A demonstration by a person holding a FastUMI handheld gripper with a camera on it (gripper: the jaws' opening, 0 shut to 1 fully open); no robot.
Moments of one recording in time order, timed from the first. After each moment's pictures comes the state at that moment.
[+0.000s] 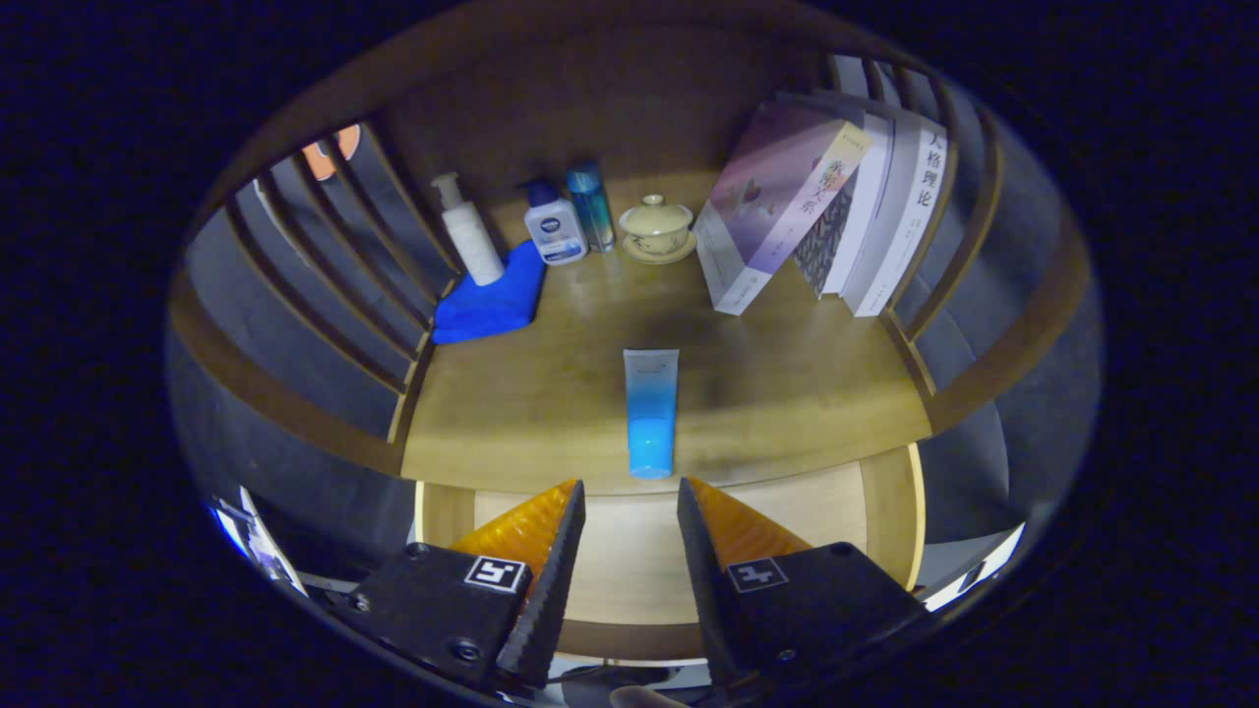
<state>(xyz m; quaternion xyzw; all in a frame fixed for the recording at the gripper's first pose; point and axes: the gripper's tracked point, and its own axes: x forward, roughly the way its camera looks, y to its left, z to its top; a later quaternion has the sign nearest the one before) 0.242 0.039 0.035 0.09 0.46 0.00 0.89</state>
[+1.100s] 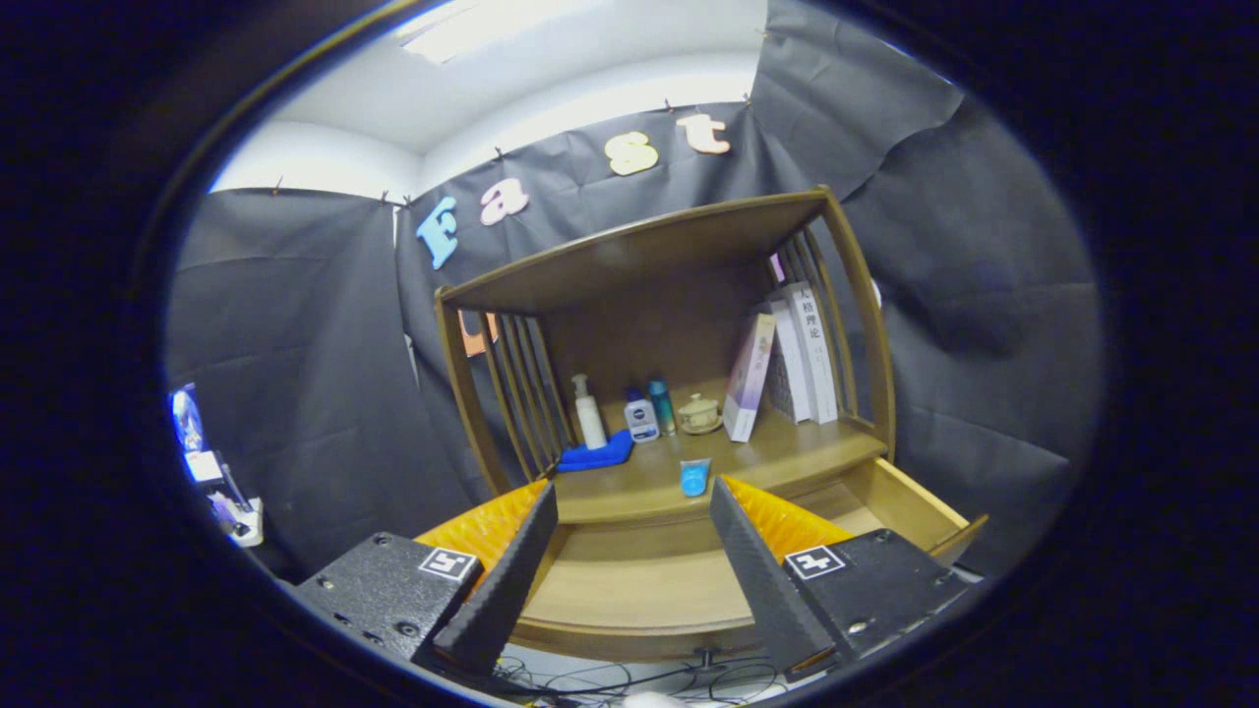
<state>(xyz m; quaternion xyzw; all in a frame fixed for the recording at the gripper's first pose) 0.051 0.043 0.056 0.12 0.00 0.06 0.99</state>
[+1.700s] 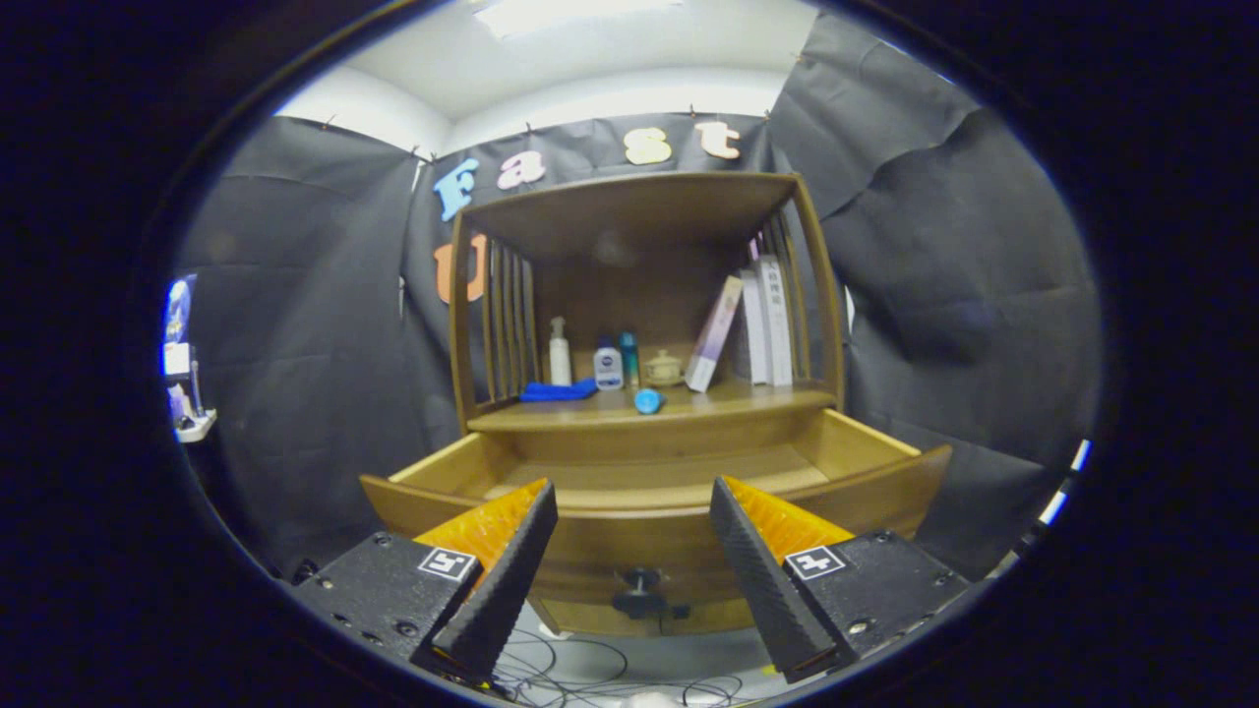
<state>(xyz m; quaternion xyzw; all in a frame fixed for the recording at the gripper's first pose) 0.013 0.017 -0.088 0.04 0.03 0.02 1.00</state>
